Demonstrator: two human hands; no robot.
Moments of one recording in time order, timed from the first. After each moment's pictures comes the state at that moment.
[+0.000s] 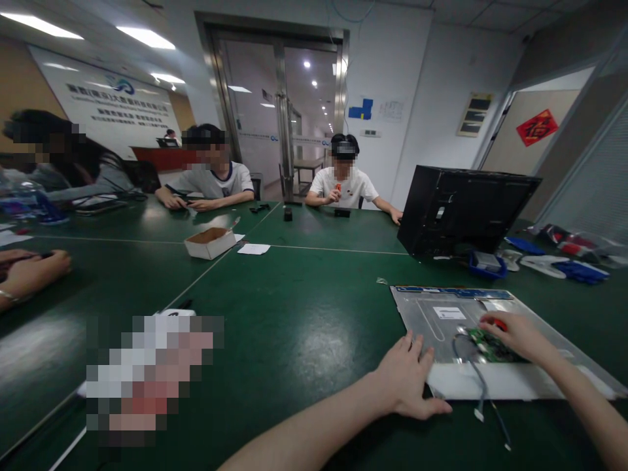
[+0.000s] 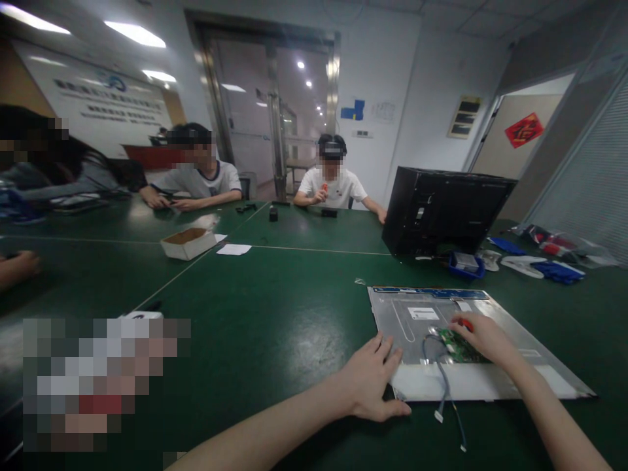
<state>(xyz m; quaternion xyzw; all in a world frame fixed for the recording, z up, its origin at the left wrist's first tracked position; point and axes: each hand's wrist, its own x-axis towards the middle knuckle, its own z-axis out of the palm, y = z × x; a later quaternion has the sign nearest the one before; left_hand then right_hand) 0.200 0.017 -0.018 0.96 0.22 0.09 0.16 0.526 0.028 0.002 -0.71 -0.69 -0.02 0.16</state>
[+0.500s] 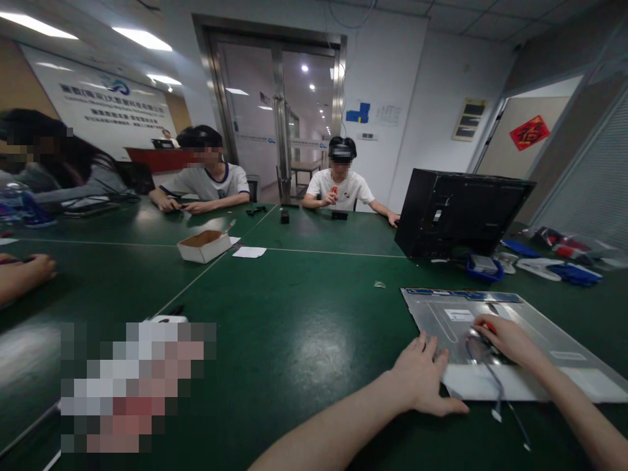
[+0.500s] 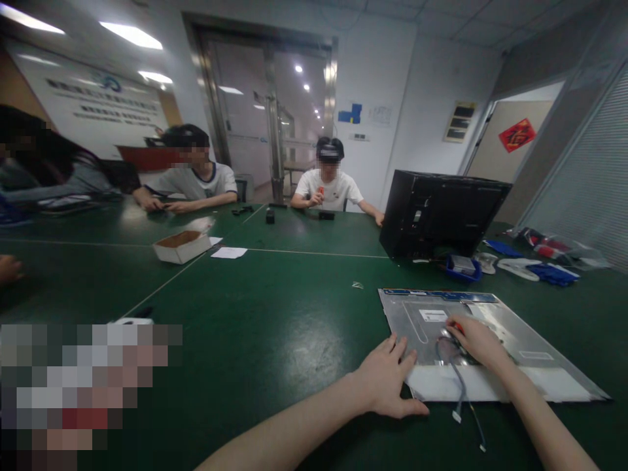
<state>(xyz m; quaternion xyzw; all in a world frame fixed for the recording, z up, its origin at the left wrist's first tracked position) 0.243 0.030 -0.028 0.96 0.22 0.09 0.16 0.526 0.038 -0.012 -0.70 -0.70 0.05 0.13</state>
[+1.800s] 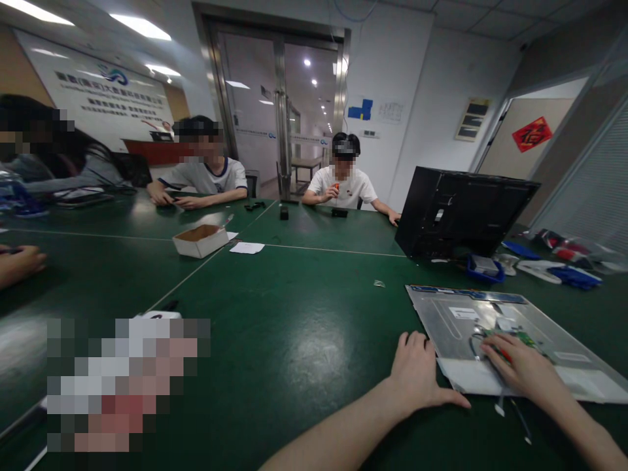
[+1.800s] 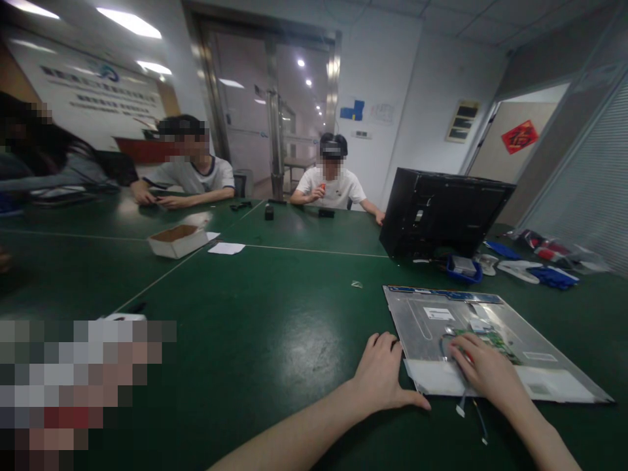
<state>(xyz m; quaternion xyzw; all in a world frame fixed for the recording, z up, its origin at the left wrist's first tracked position) 0.254 0.030 -0.040 0.90 0.35 0.20 0.17 0.496 -0.014 -0.006 -0.71 -0.69 -0.02 0.09</state>
